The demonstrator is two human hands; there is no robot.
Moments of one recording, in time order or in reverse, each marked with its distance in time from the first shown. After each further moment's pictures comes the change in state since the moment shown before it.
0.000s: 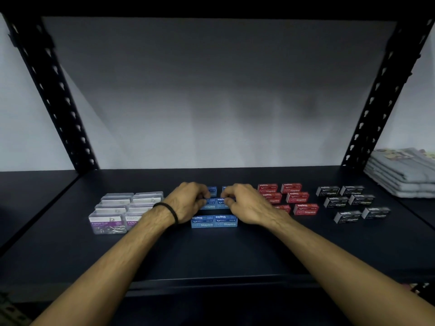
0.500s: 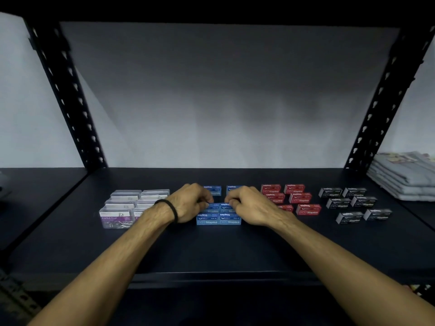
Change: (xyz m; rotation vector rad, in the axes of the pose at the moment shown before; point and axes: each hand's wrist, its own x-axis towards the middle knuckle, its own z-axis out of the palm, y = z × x) left_hand -0.015 0.003 -0.013 -0.028 -0.137 -0.016; right_hand -0.011 -0.005 -0.005 0.041 -0.073 0.011
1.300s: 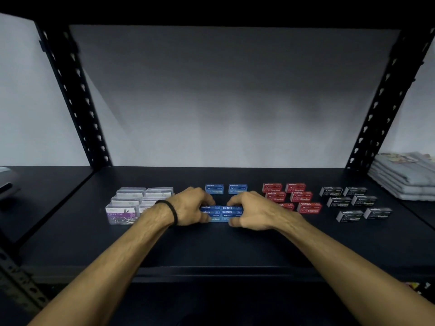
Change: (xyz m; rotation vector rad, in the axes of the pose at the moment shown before) left_hand -0.017 0.009 -0.004 0.082 -0.118 -0.005; right_hand -0.015 -0.005 -0.004 -0.085 -0.149 -0.005
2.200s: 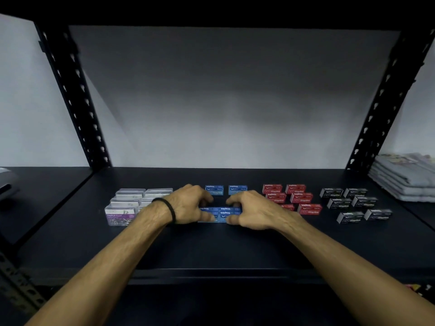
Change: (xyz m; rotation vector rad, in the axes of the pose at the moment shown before) left_hand 0.001 -0.001 -0.007 0.047 0.042 -0.018; right_hand 0.009 0.004 0.001 -0.004 0.016 -0.002
